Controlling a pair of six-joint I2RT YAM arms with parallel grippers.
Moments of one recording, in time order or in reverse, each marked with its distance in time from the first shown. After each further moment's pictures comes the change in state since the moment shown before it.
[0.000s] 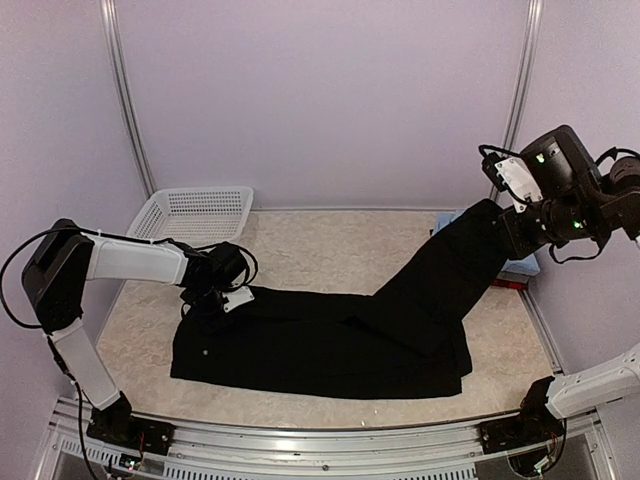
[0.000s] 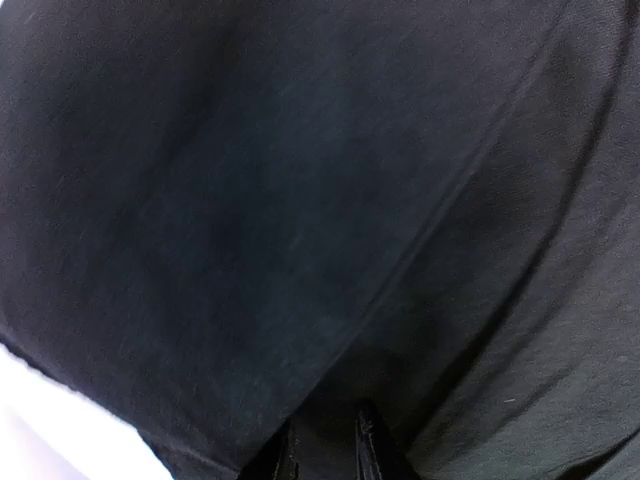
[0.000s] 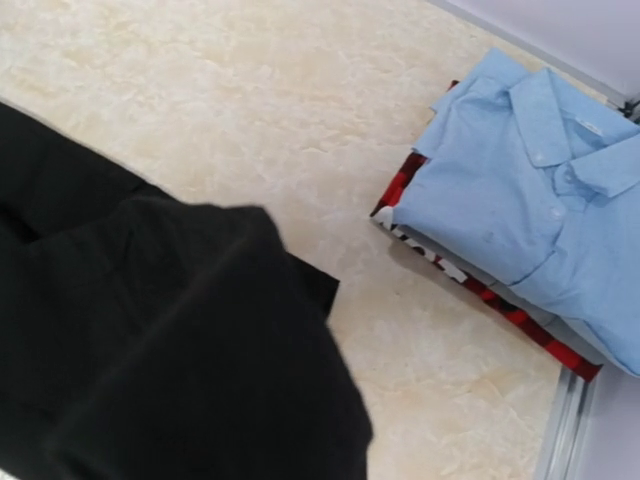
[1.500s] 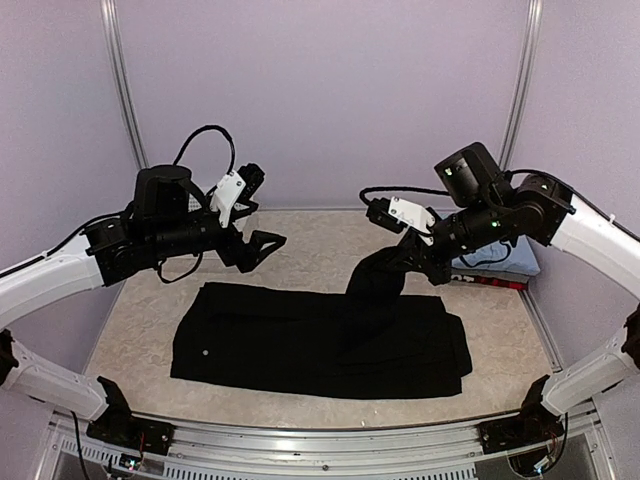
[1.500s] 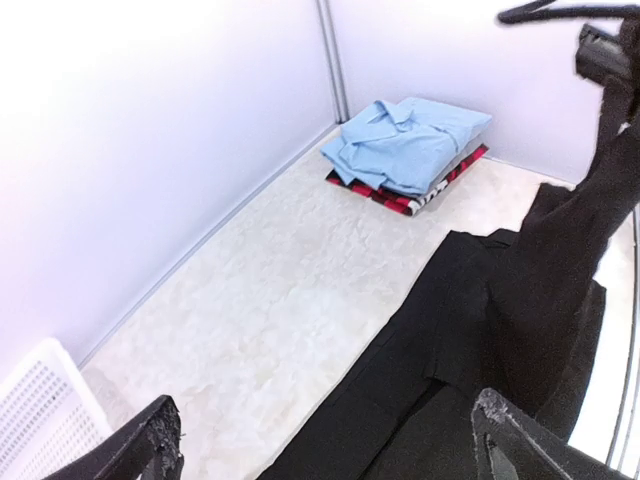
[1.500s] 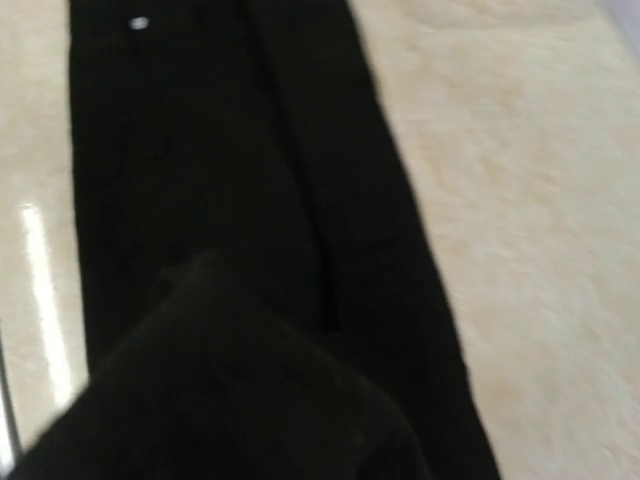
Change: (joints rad) left arm -0.165 -0.512 0.081 0.480 0.274 -0.167; right arm -0.003 0.187 -0.187 0.460 -0.620 -0.650
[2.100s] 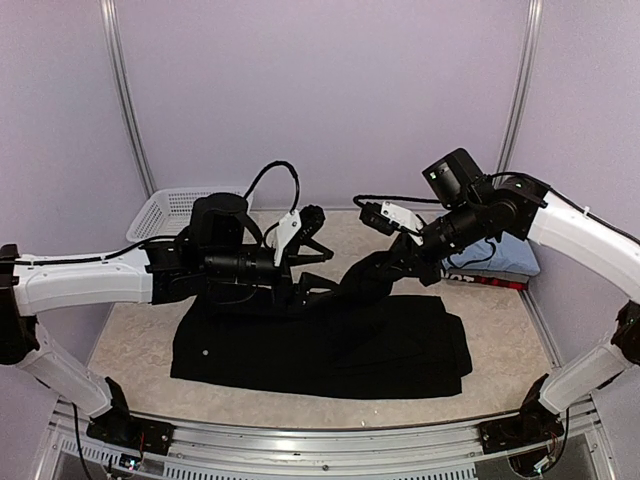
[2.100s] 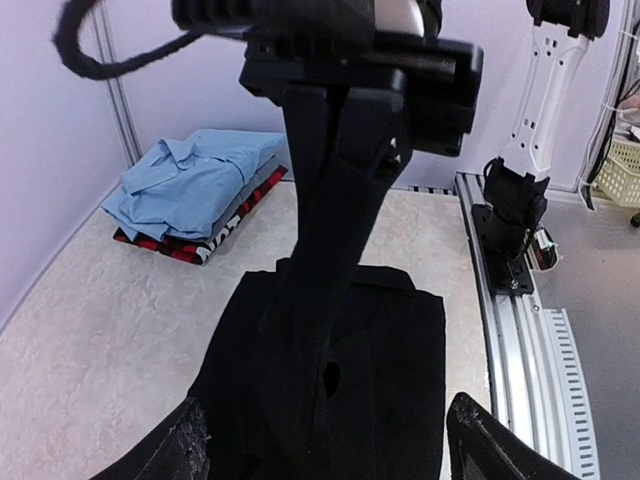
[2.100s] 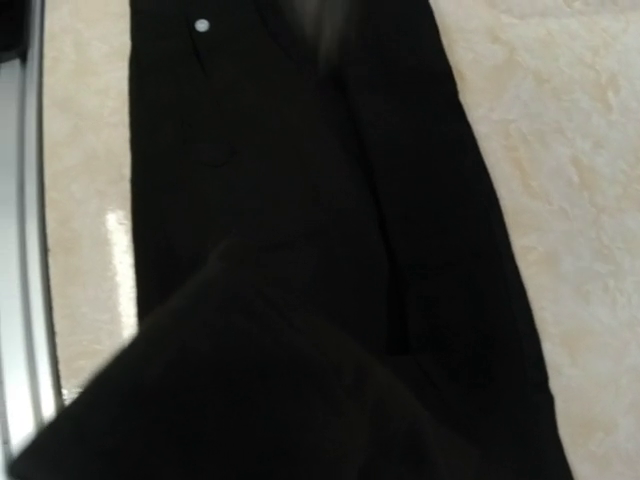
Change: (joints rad) left arm -0.156 0.189 -0.043 0.308 0.349 -0.088; right arm -0.085 0.097 -0.024 0.042 -0.212 -0.009
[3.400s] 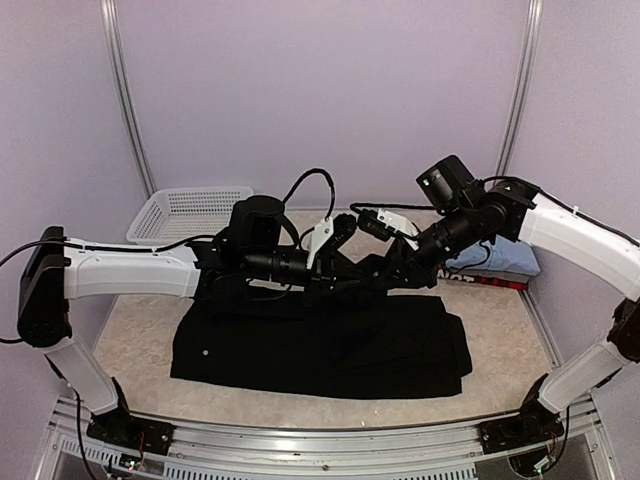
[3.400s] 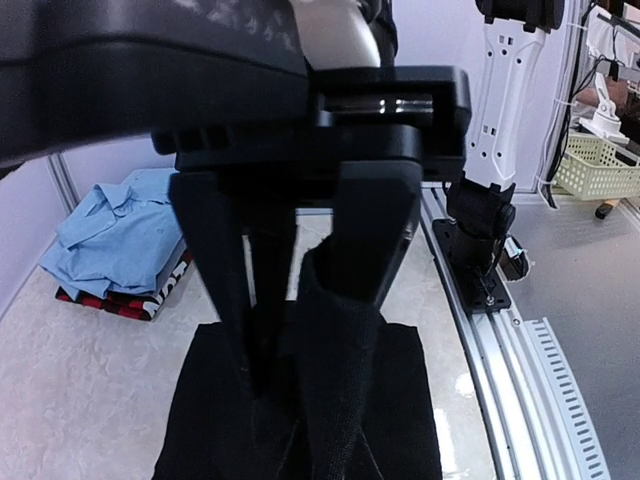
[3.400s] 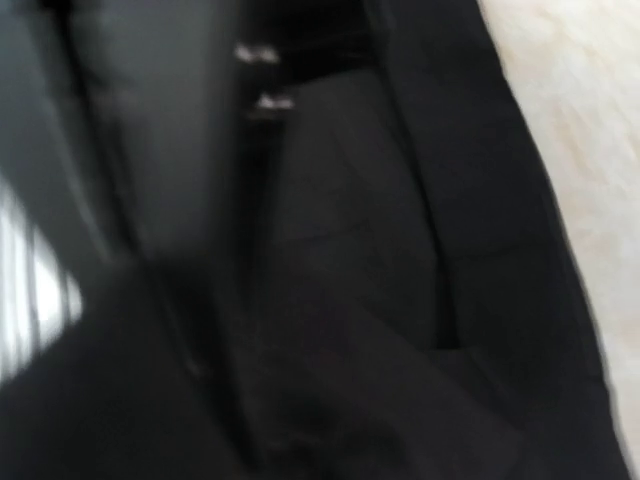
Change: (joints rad) left arm -0.016 0.257 0.117 0.155 0.181 0.036; right arm -0.013 0.036 -0.018 -0.001 -0.081 0.041
